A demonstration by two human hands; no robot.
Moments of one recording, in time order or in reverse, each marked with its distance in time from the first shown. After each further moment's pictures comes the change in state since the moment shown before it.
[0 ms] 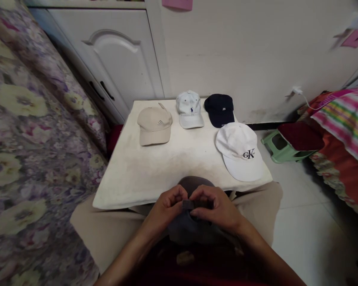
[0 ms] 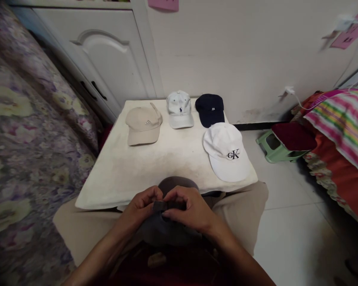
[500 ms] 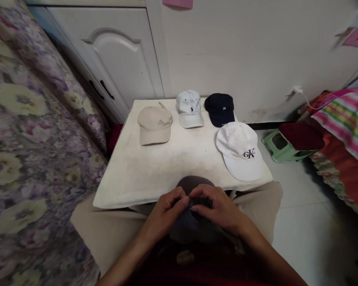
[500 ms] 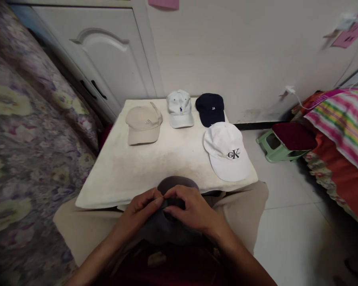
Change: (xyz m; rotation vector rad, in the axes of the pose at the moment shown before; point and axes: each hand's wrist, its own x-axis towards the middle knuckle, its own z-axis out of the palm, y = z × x) left_hand -0.008 0.010 0.004 0.336 0.053 0.080; right_hand 0.001 -0.003 -0.004 -0.344 0.003 -0.129
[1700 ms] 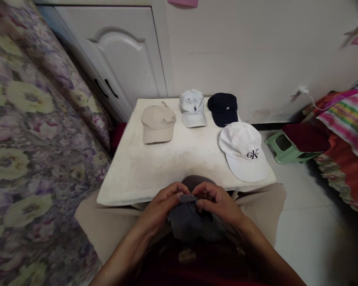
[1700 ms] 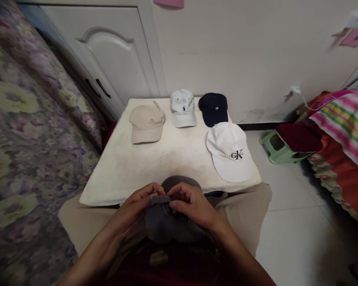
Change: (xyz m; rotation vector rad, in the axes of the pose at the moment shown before) left_hand 0.003 -0.007 -0.012 -0.456 -0.058 -0.155; right_hand 0.002 0.014 0.010 0.616 -0.052 0.225
